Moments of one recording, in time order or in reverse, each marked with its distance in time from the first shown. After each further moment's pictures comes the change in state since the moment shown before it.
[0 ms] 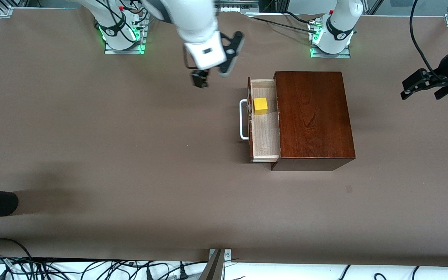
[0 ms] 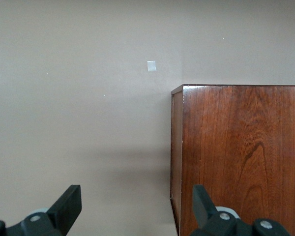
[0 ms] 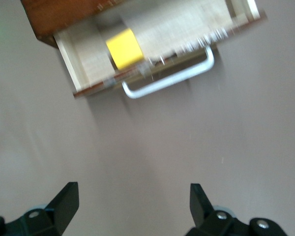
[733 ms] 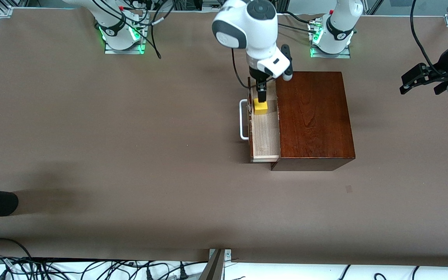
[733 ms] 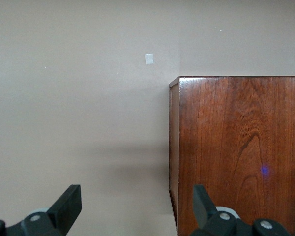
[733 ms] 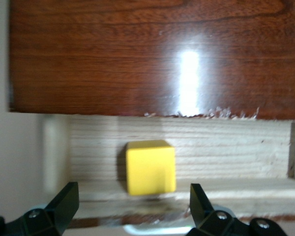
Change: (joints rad) left arm -0.001 0.000 -0.008 0.025 0.000 -0.045 0.001; right arm 0.195 0.364 -0.012 0.203 -0.222 0.283 -0.154
